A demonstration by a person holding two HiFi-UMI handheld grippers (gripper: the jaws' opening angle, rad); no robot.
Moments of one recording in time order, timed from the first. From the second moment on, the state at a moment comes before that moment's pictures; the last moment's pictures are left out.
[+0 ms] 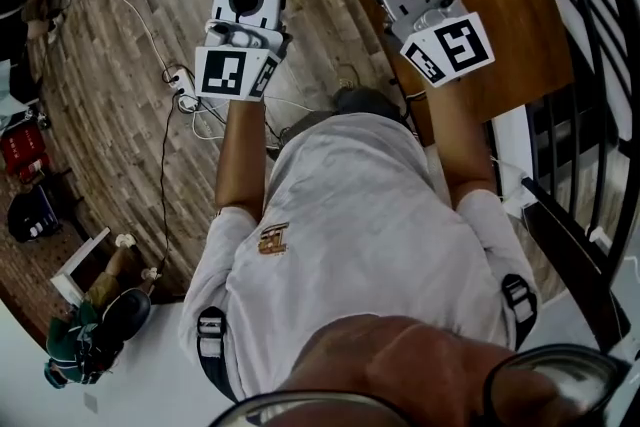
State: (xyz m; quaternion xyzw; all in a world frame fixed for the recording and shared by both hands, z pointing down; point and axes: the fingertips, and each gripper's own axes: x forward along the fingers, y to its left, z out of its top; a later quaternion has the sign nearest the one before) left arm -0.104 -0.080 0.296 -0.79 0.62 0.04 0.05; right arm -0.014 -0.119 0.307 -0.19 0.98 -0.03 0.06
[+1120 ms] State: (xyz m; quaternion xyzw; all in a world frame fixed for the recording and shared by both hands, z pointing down) left arm -0.125 -0.195 0.308 -0.82 0.57 0.02 0.04; right arm -0.035 -0.249 0.361 -0.29 0.95 -0.05 -0.05
